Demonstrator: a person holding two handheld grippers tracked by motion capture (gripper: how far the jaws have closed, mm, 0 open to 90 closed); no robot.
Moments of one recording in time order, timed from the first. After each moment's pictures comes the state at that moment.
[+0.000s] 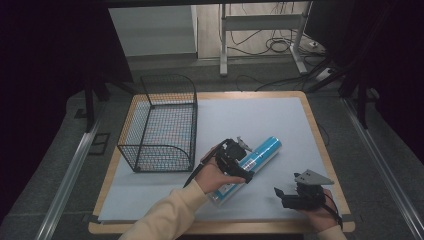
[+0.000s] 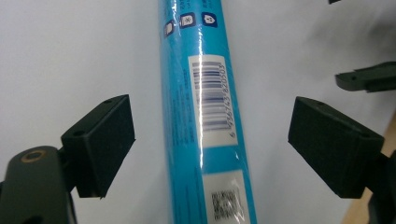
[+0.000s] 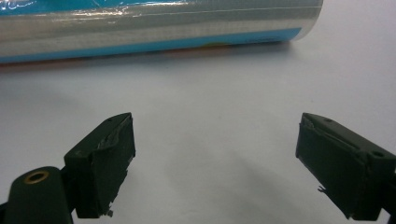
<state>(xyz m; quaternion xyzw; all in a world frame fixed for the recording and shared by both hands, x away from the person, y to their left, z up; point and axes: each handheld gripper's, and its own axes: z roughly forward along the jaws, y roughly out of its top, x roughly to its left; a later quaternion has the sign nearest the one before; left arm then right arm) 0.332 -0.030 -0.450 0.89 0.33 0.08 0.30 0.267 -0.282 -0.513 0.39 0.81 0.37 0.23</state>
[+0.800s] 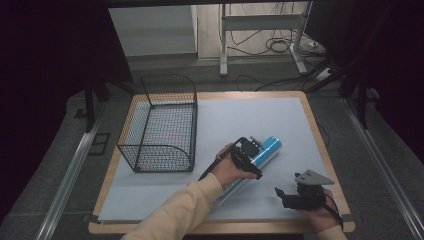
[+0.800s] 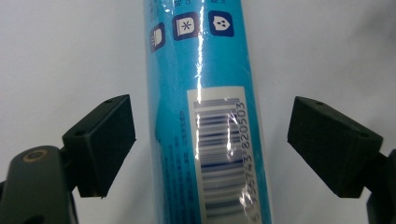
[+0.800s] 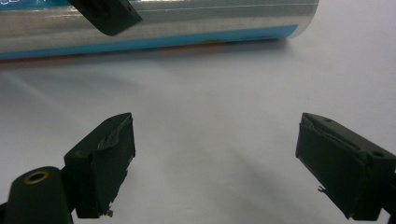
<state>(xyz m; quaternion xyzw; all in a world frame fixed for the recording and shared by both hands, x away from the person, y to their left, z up) 0.363 -0.071 -0.479 0.91 0.33 0.07 0.23 0.267 -0.284 -0.513 0.39 0.81 0.36 0.23</state>
